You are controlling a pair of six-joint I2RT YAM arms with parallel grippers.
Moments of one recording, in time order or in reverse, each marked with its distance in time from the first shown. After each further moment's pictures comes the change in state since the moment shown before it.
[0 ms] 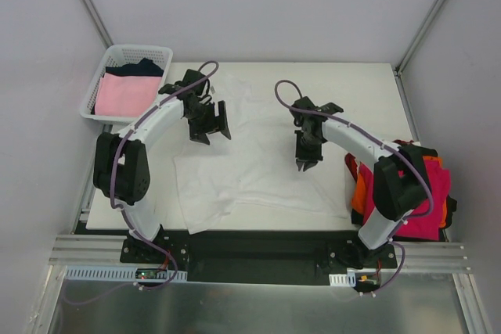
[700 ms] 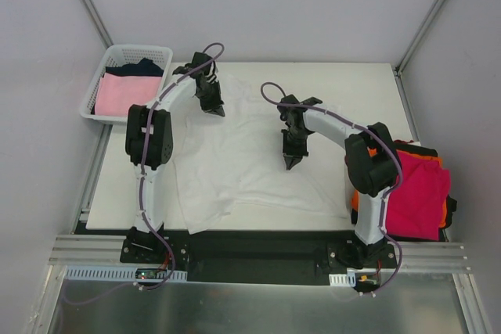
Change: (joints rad) left arm 0.060 0.428 0.432 0.077 -0.048 0.026; right arm -0.001 0.278 0.169 0.024 -0.121 -0.033
